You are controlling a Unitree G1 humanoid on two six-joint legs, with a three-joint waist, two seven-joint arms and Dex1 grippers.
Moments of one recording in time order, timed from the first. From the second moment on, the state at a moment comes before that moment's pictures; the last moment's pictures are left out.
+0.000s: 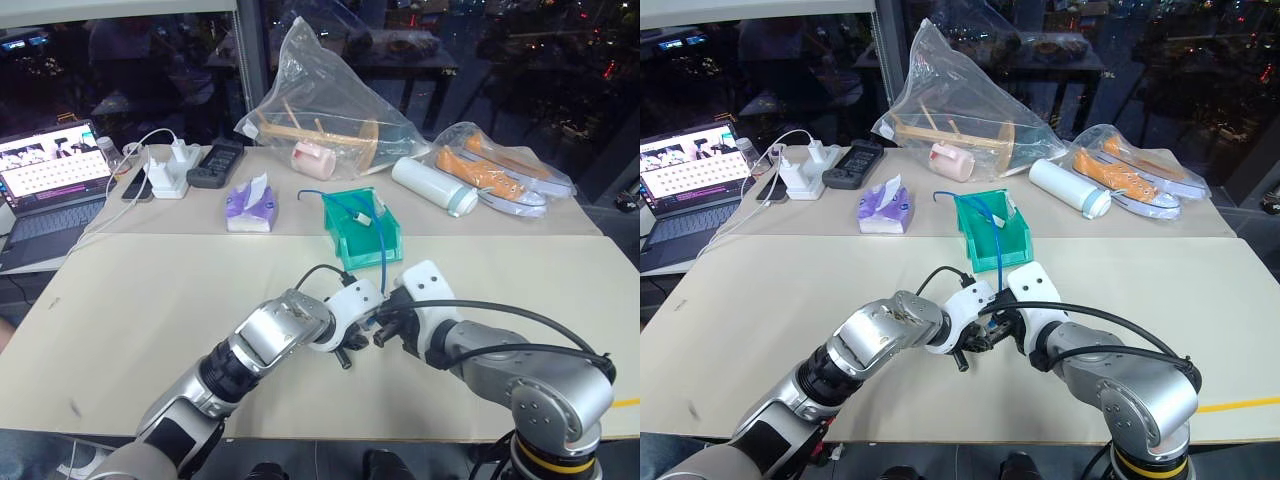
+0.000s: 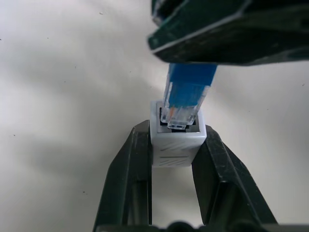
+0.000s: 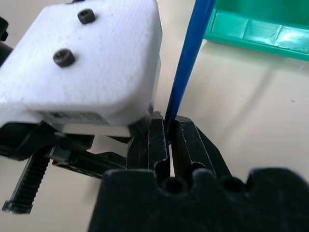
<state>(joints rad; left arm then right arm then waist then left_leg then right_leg) -0.77 0.25 -0.59 -0.22 -0.23 1.35 -0.55 -0.38 -0.33 -0.01 -0.86 0.61 1.58 0.06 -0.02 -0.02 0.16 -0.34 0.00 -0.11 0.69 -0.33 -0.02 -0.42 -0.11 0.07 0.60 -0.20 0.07</state>
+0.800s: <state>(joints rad) -0.78 0.24 -0.58 -0.25 -0.24 1.44 -0.49 -0.29 -0.21 -0.08 -0.83 0.53 1.57 0.07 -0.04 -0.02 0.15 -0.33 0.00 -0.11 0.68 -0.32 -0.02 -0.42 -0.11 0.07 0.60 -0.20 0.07</state>
